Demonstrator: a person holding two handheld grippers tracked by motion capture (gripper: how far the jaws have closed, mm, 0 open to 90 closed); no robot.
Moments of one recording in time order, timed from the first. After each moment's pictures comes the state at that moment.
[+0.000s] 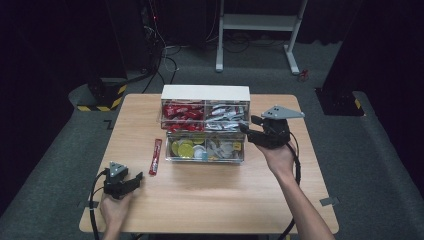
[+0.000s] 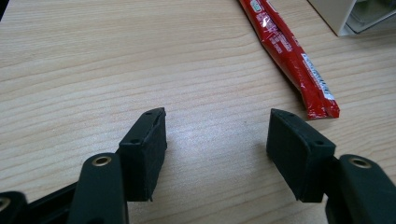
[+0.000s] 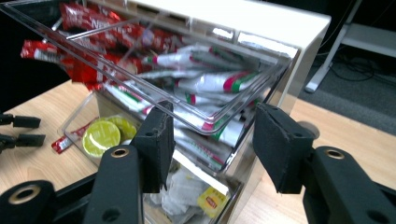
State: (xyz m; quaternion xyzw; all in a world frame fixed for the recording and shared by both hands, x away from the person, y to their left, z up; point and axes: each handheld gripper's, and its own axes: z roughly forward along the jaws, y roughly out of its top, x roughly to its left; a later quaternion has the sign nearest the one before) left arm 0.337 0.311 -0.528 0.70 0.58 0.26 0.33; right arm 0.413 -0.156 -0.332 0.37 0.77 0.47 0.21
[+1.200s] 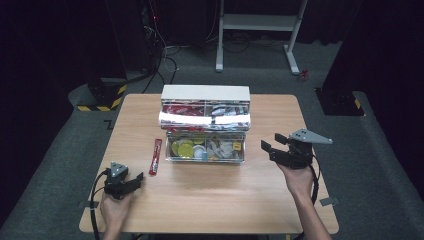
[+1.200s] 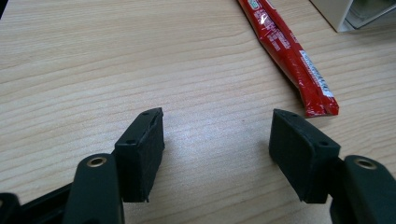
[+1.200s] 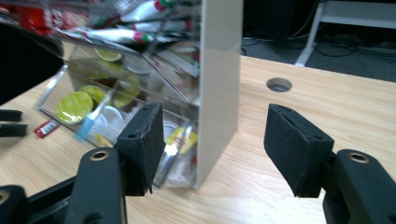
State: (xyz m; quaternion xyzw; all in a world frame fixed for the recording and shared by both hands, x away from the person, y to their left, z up) left arm 0.337 0.309 -0.529 0.71 0.57 0.26 0.32; right arm 0.386 -0.224 -0.383 0.43 0.73 0.49 0.21
